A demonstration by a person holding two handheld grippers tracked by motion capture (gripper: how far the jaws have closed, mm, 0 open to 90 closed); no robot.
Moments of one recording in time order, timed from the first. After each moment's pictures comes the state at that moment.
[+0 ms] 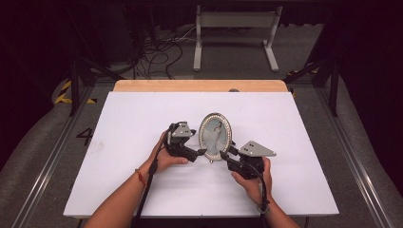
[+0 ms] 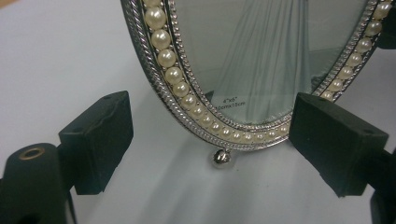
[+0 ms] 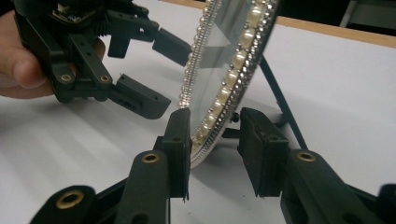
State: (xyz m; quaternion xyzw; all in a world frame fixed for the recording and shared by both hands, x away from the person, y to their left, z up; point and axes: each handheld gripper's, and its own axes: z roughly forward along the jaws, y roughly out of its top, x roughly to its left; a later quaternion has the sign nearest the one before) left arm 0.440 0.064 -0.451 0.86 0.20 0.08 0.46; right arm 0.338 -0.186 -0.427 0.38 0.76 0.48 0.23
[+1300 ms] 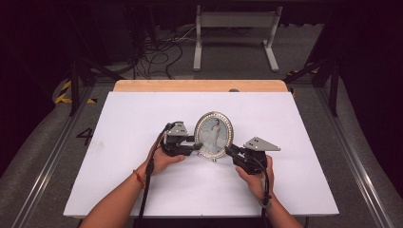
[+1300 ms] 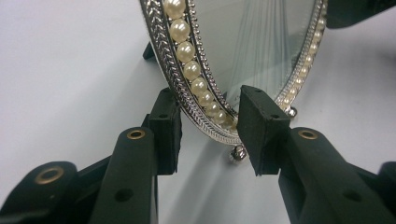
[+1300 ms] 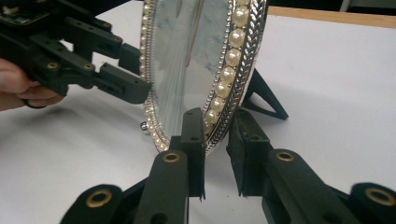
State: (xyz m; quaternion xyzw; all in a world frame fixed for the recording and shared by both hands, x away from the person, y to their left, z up) left arm 0.431 0.078 -0.442 0.87 0.21 0.08 0.44; right arm 0.354 -0.198 -0.431 0.42 0.74 0.48 0.20
